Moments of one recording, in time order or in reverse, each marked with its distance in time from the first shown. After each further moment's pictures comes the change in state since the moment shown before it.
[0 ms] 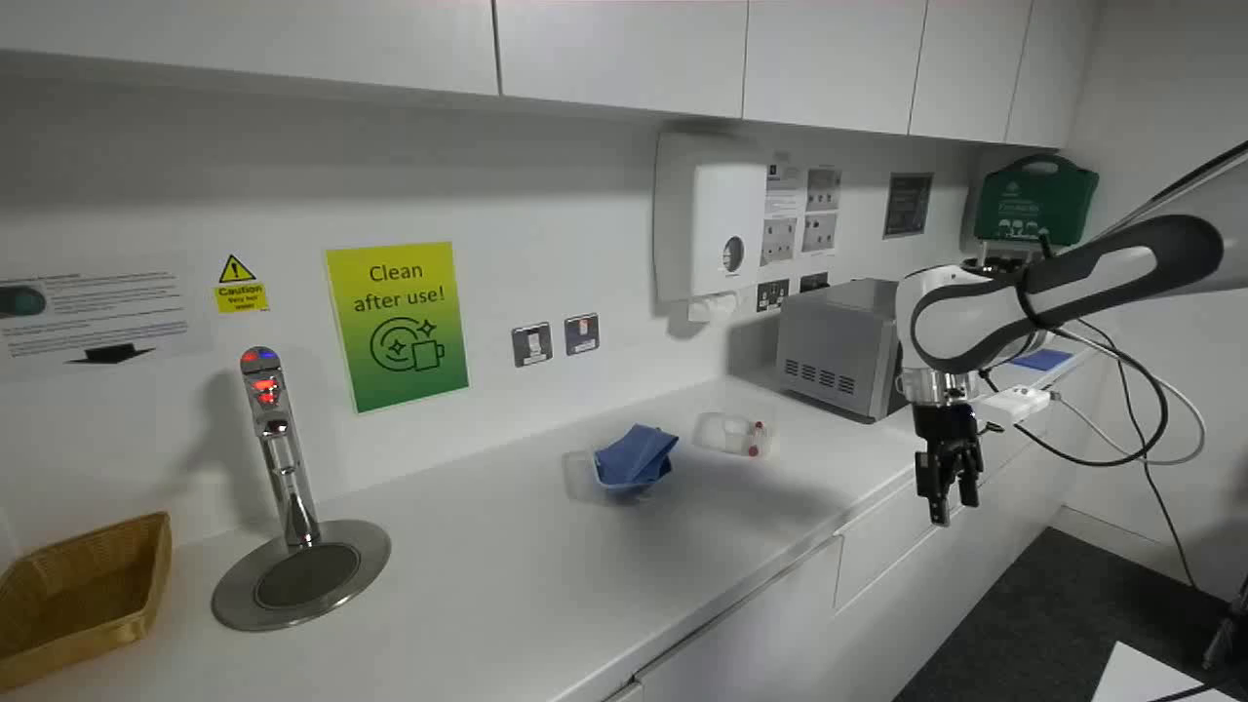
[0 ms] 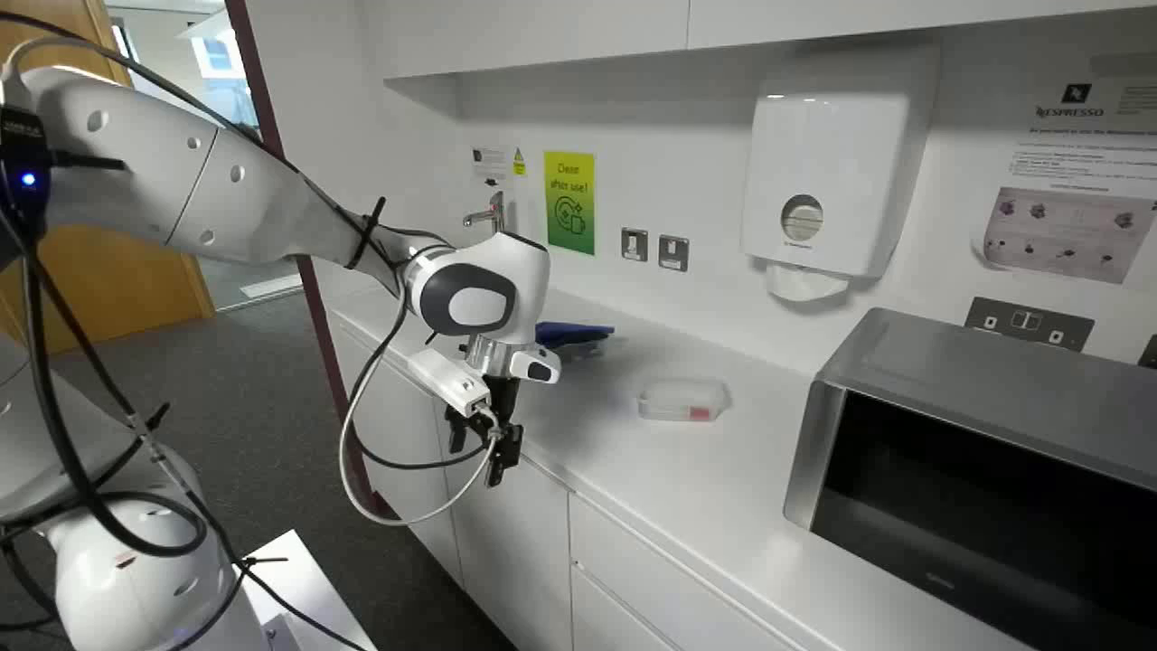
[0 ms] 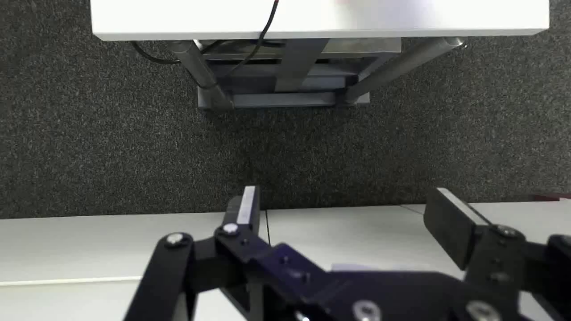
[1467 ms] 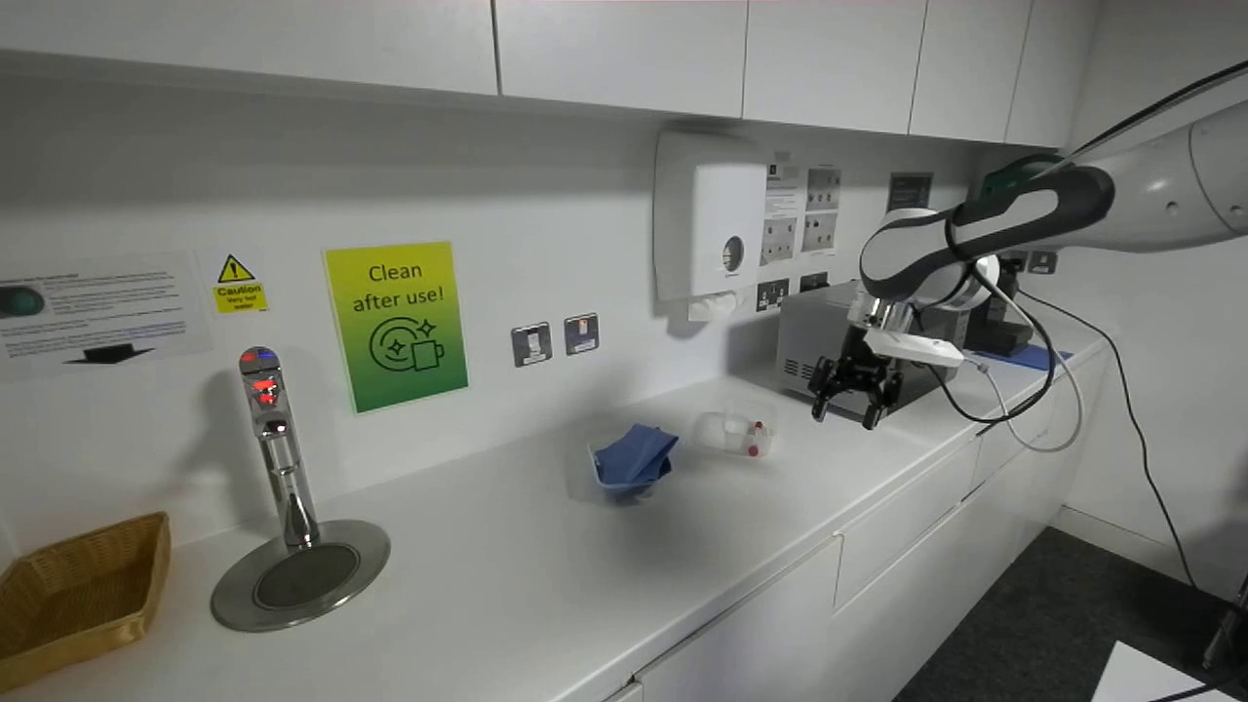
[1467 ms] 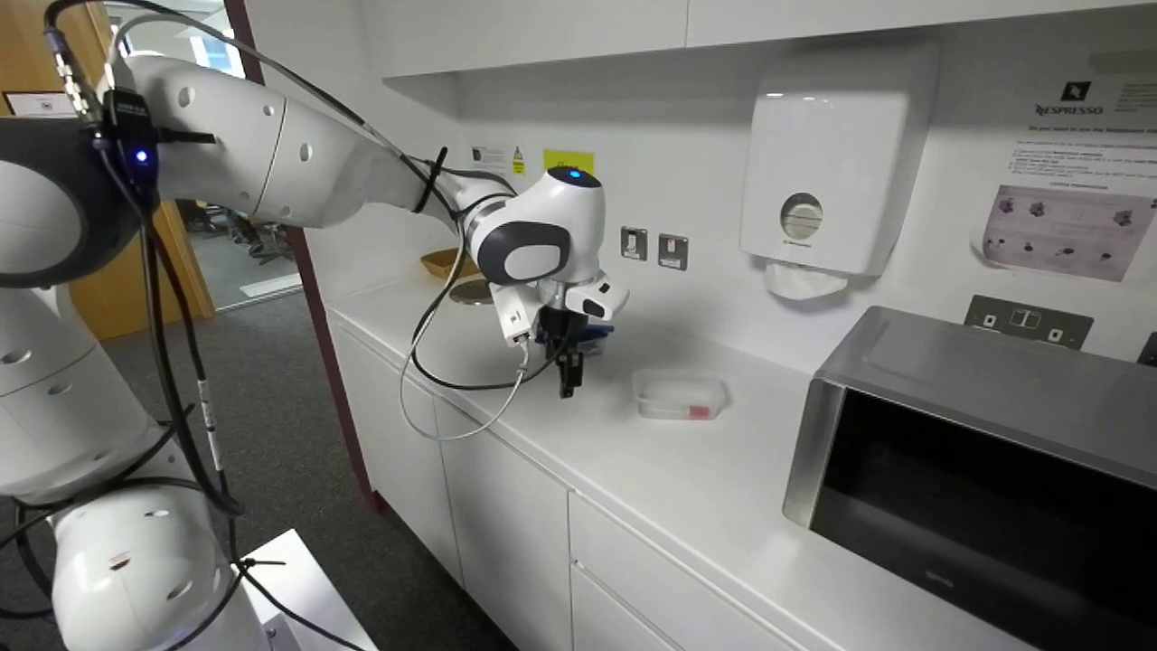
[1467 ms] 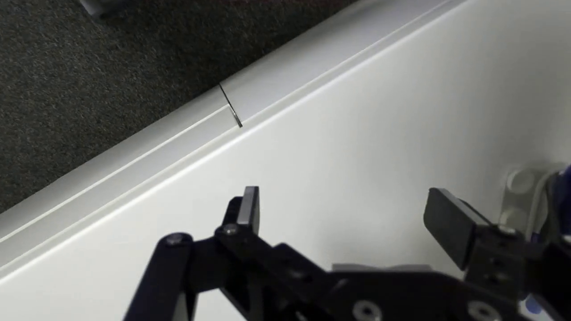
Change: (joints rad) arm -0.040 0.194 0.018 0.325 0.274 0.213 0.332
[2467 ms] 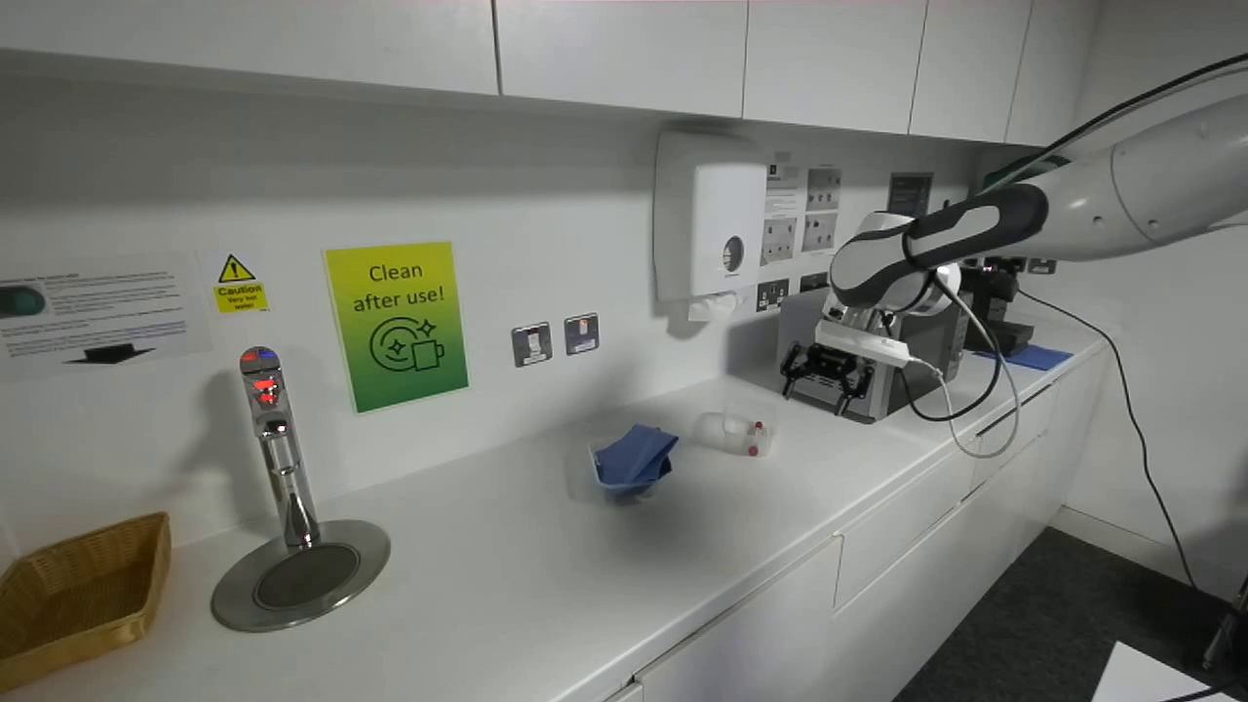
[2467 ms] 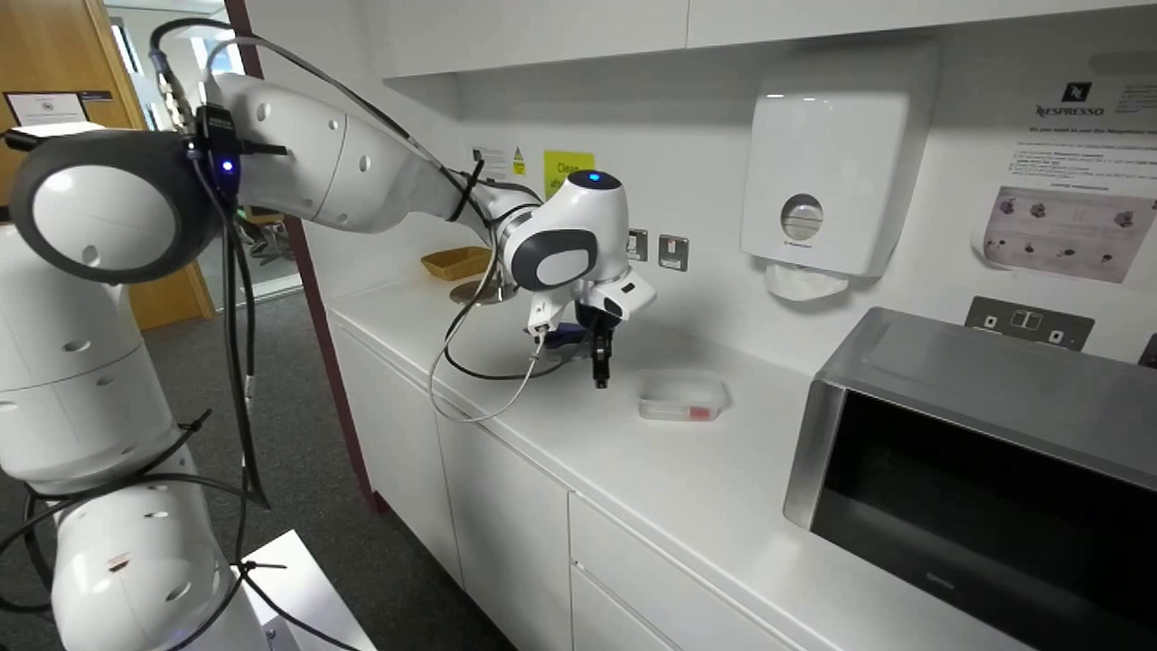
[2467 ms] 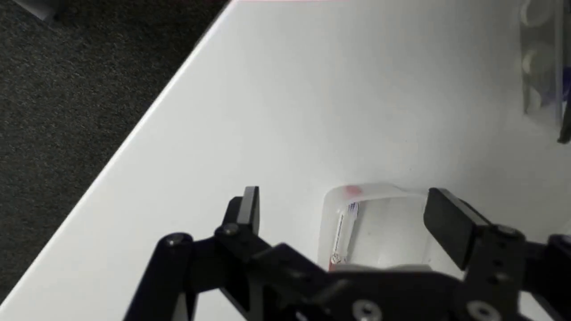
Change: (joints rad) arm -0.004 0.154 0.003 0.137 0.002 0.159 0.330
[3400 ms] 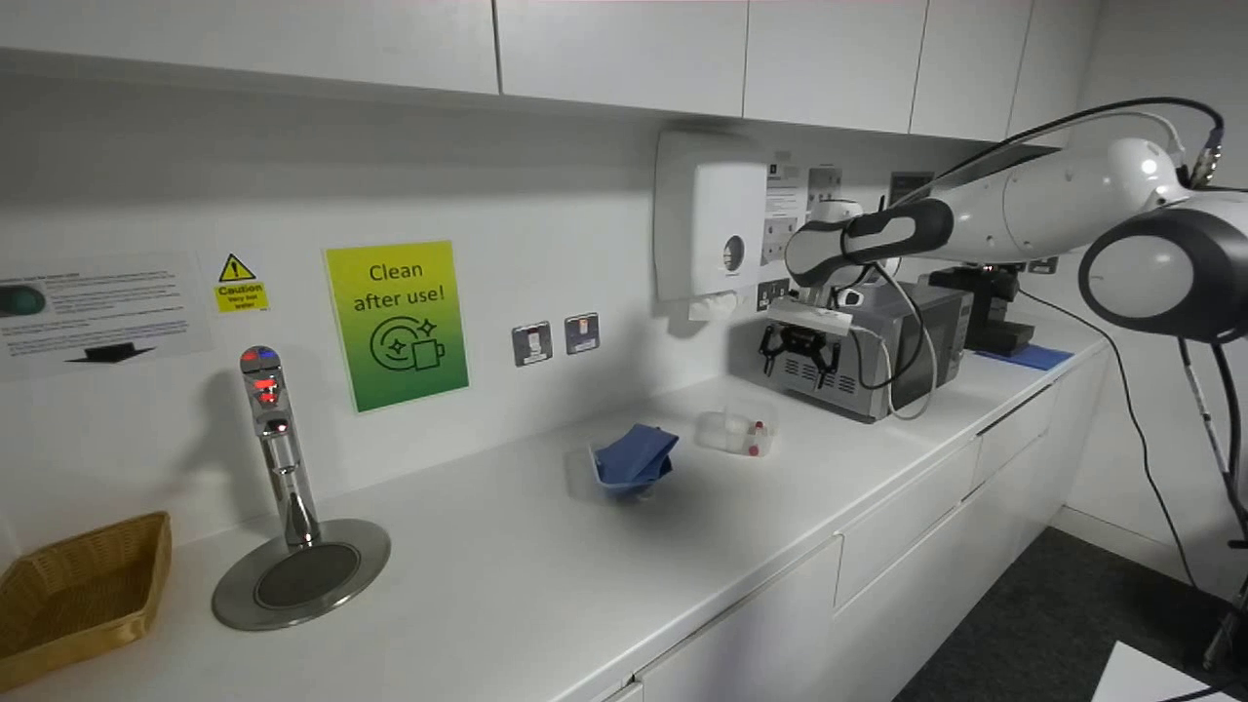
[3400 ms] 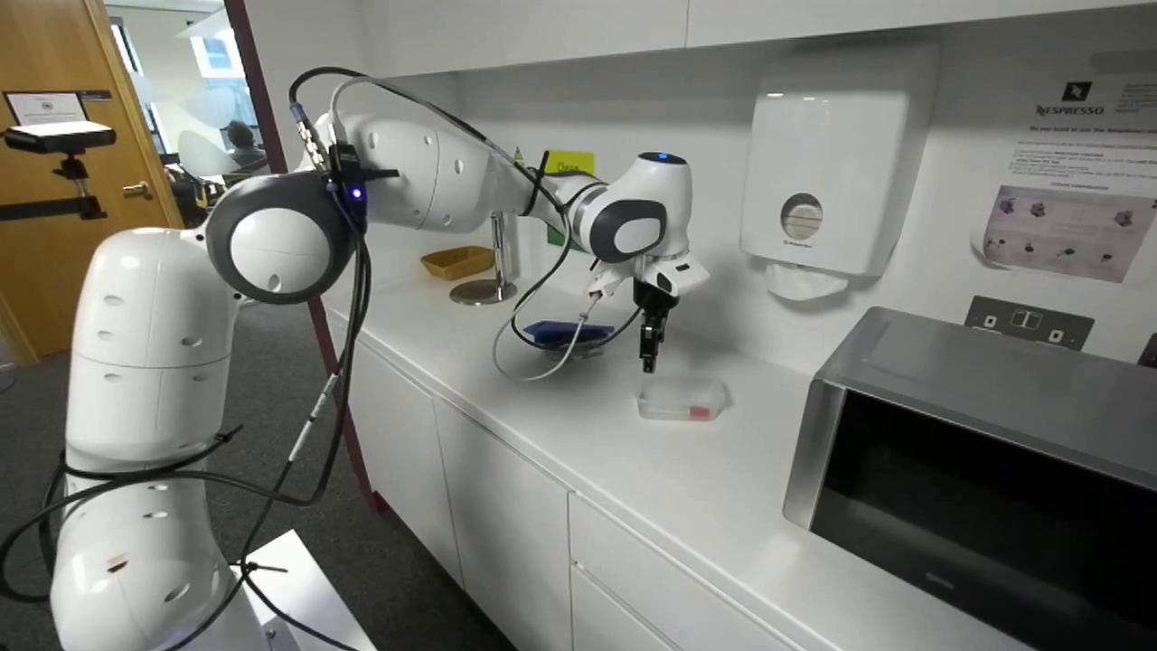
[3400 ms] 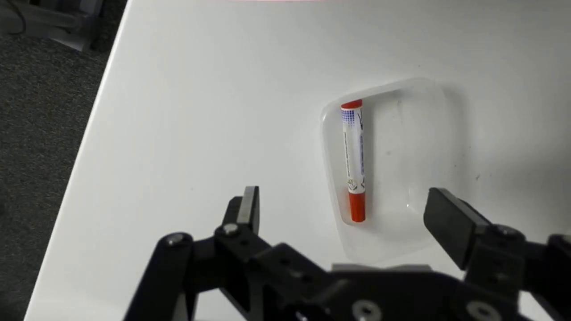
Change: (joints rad) arm -0.009 0.329 -0.046 0.490 -0.073 -0.240 0.293
